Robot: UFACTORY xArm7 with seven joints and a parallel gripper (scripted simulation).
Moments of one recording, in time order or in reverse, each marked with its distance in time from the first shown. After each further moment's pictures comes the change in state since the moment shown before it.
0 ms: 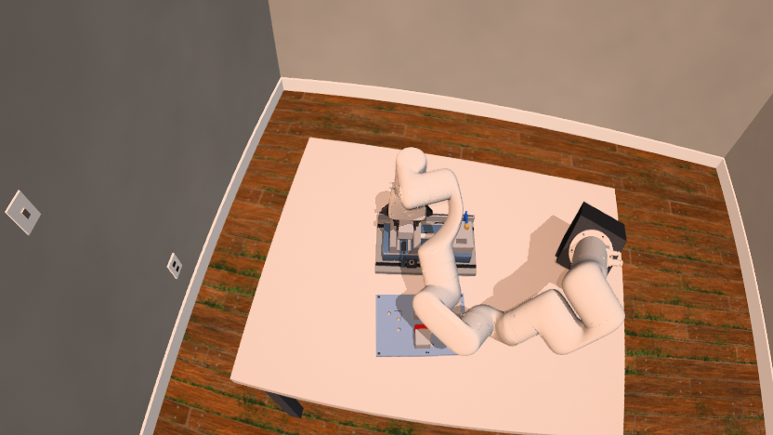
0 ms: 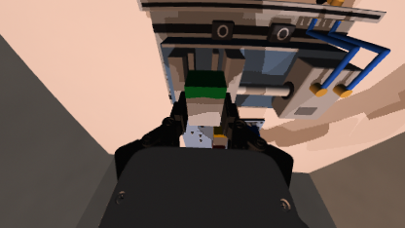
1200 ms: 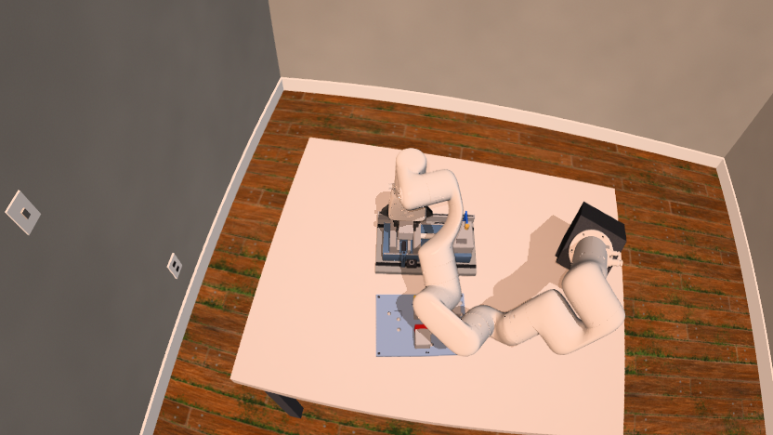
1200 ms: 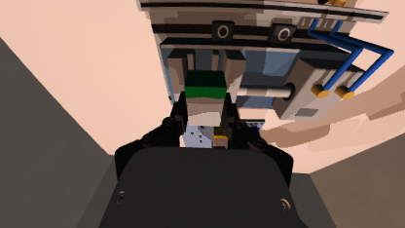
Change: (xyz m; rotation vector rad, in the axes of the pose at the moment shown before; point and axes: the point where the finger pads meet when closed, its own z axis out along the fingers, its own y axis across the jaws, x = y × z) arm 0.000 0.000 0.003 0.000 0.000 0.000
